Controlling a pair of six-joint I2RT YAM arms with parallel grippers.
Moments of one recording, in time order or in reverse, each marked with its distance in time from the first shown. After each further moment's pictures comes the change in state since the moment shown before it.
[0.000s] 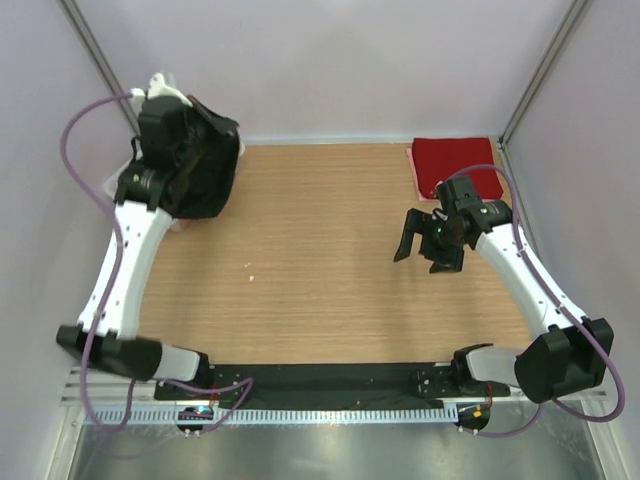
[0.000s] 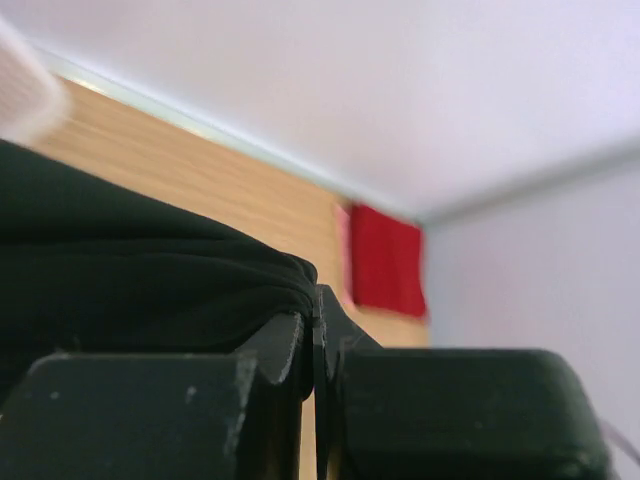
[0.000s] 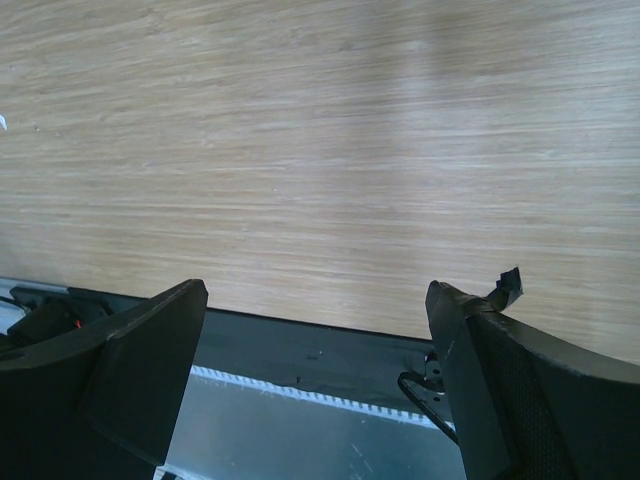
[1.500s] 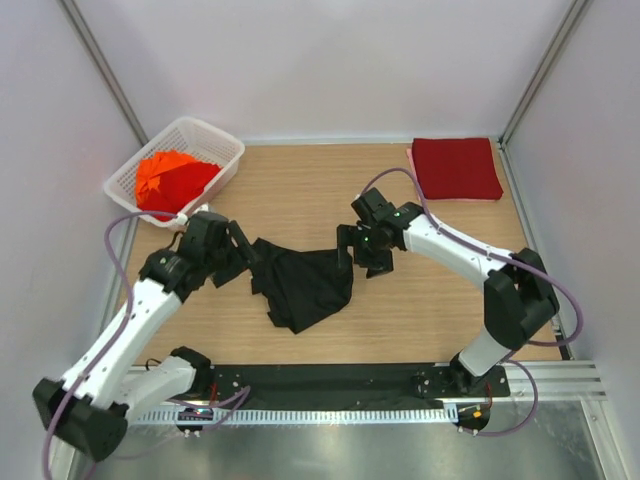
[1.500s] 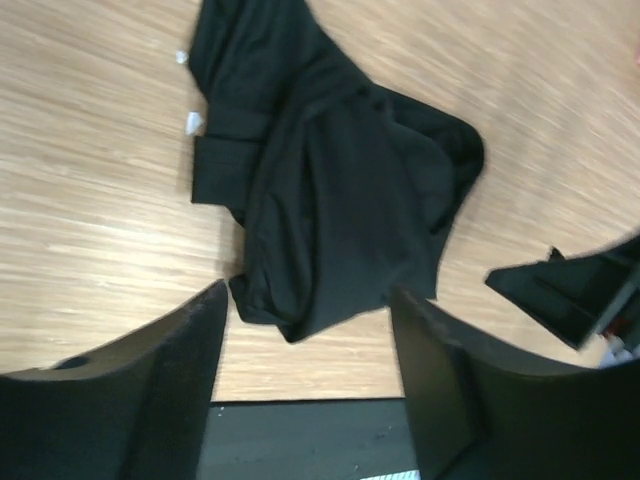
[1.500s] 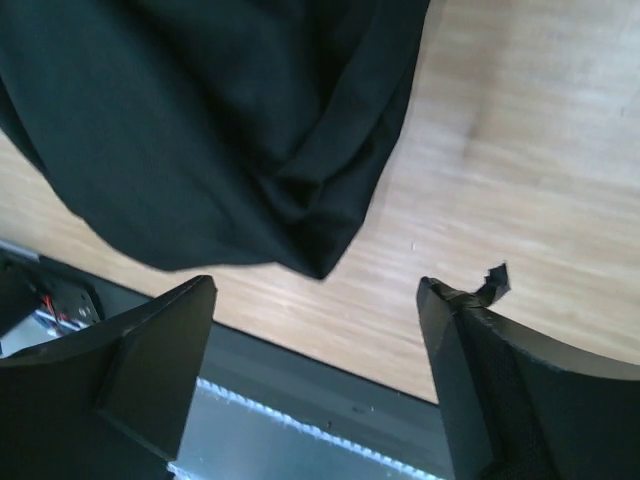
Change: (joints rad) left arm -0.332 -0.525 -0.785 -0.322 -0.111 -0.147; right arm 0.420 0.311 0.021 0.281 0.016 0.131
